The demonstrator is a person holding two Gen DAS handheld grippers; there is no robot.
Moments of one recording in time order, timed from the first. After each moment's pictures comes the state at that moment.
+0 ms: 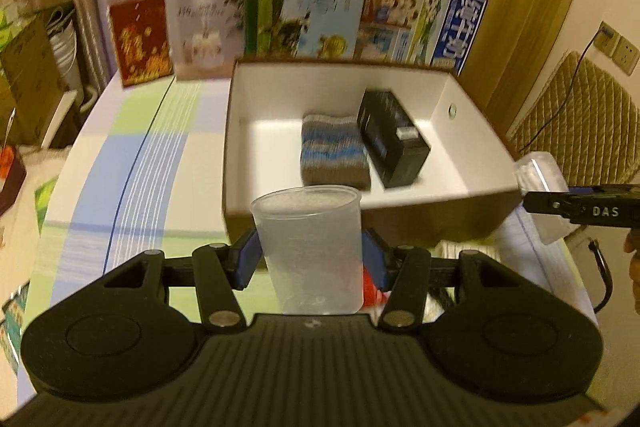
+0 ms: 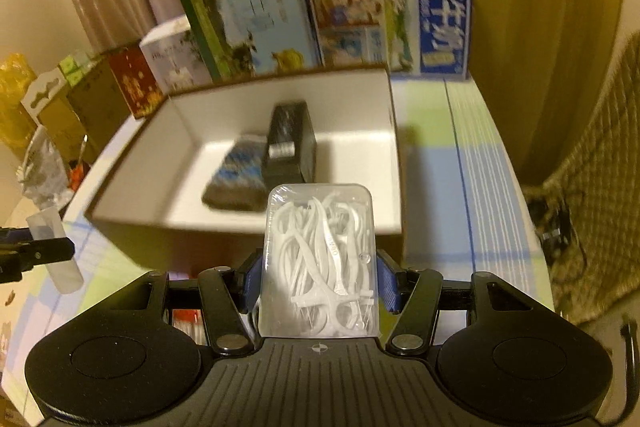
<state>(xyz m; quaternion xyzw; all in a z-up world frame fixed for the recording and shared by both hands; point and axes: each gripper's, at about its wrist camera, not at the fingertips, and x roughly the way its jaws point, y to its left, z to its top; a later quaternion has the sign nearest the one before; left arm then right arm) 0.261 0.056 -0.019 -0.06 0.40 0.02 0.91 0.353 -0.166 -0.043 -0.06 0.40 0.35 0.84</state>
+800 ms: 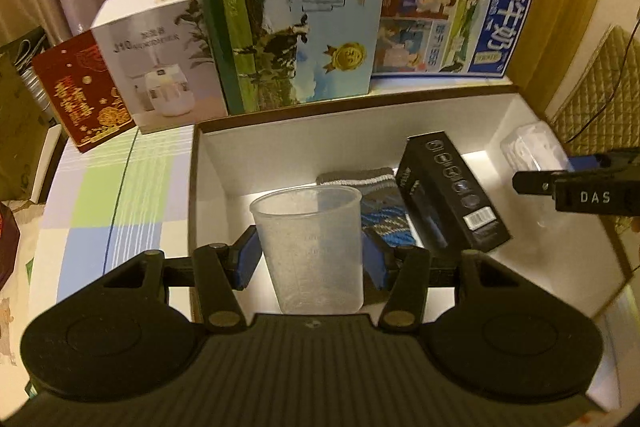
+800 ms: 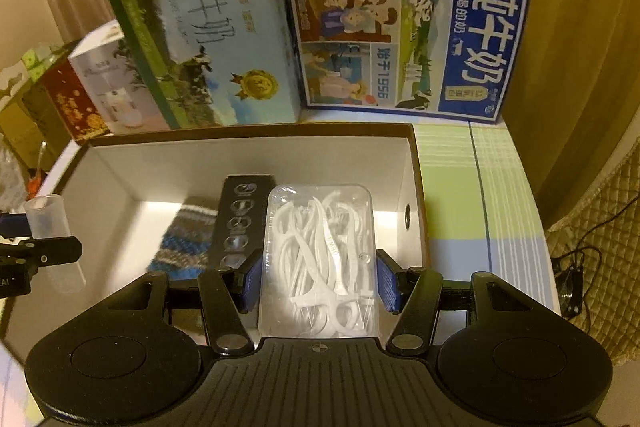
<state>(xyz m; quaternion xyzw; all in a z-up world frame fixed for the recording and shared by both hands) 0.443 0.072 -0.060 0.00 0.45 0.02 0.89 0.493 -0.062 -0.085 -0.10 0.42 0.32 0.84</state>
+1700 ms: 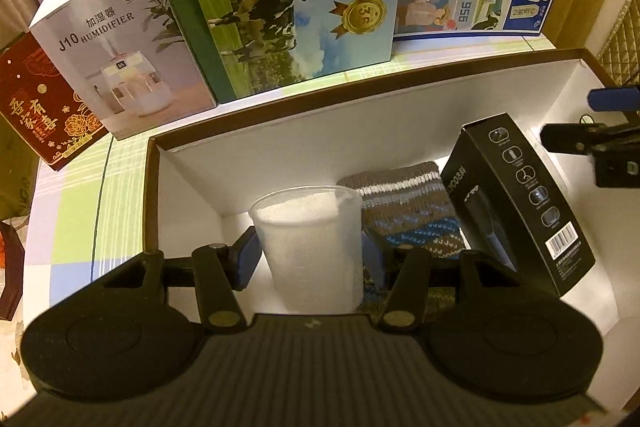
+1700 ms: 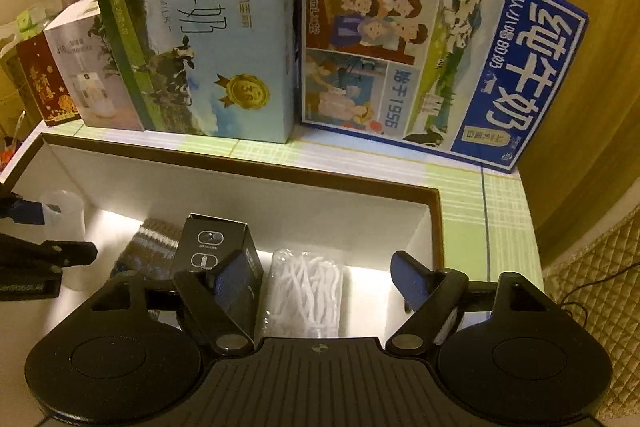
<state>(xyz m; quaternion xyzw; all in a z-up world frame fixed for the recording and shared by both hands) 0.511 0.075 -0.111 0.04 0.49 0.03 0.87 0.528 -0.027 -0.100 -0.16 0.40 0.33 0.84</state>
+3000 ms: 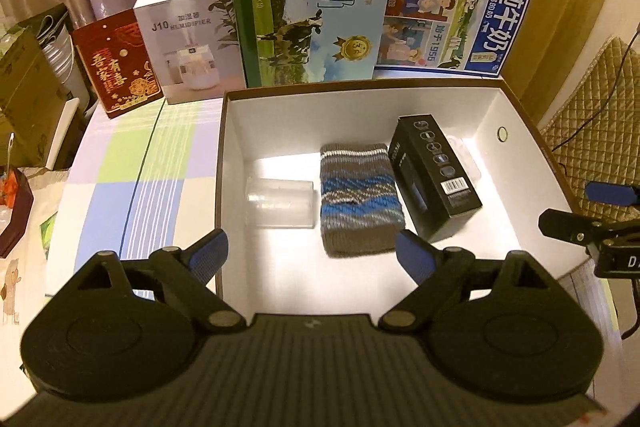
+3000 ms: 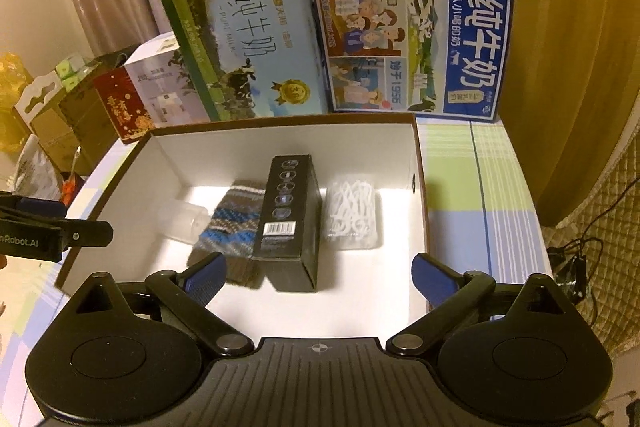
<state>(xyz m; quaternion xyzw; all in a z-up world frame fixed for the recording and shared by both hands) 0.379 0.065 -0.026 -0.03 0.45 0.05 0.89 0.412 -0.112 -0.045 -0.07 0.40 0.36 0.84</state>
